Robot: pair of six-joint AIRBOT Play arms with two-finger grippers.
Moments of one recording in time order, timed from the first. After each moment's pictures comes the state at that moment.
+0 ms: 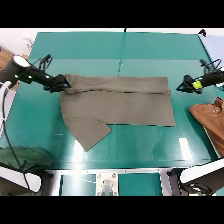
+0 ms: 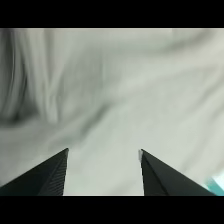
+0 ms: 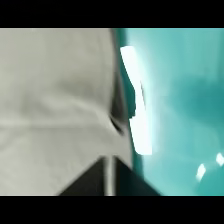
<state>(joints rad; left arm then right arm) 0.13 -1.70 1.51 0.96 -1.33 -1.34 -0.46 -1.75 1.59 -1.09 1.37 1.40</state>
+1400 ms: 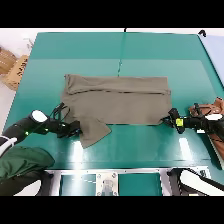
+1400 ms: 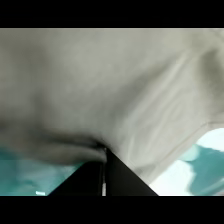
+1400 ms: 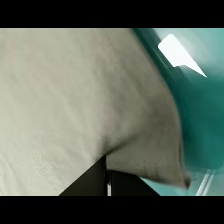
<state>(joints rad) -0.14 -1.16 0.51 0.81 -0.90 -1.45 -0.44 -1.20 0.50 -0.77 0.85 1.49</state>
